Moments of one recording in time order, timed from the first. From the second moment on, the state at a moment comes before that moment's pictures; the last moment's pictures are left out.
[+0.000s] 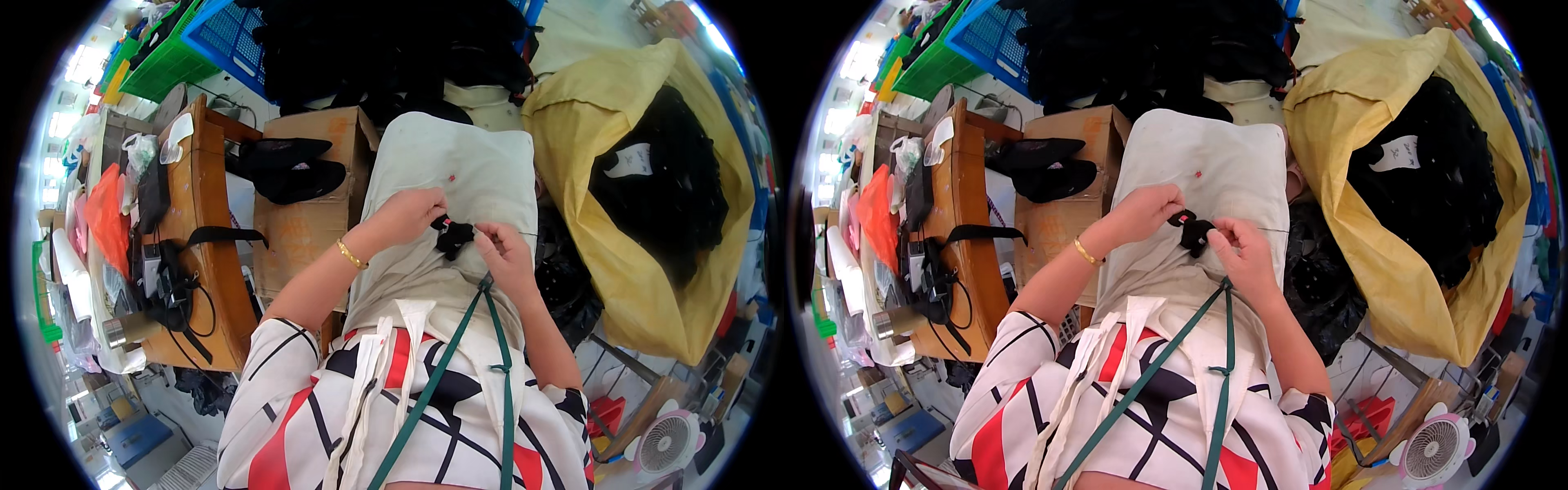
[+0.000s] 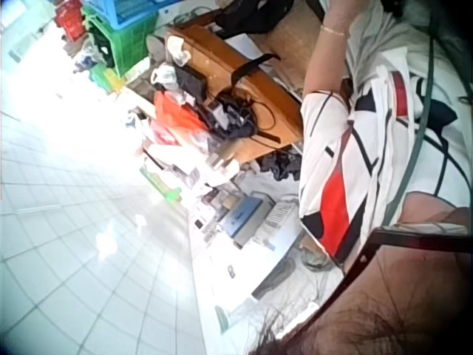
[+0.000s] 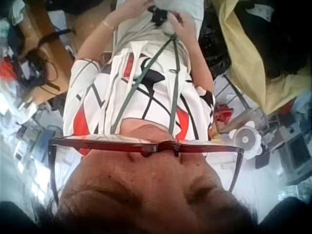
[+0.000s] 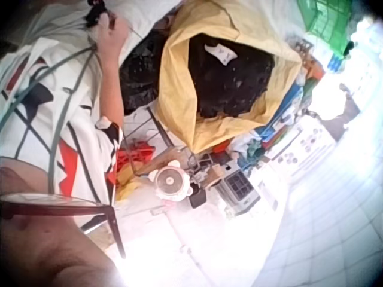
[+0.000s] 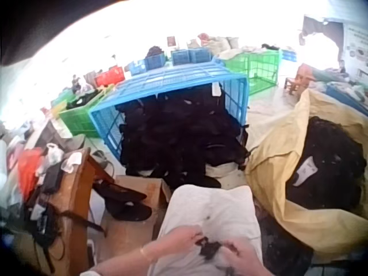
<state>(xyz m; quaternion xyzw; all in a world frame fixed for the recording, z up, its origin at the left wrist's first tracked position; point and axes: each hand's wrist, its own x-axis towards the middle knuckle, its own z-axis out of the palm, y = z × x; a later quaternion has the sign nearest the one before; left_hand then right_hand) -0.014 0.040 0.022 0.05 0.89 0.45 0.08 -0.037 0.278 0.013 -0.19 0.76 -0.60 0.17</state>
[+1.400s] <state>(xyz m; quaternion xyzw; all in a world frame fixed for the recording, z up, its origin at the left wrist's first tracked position) 0.058 0.063 0.033 0.02 0.74 0.67 0.05 0.004 0.258 0.025 -0.25 0.74 -0.62 0.07</state>
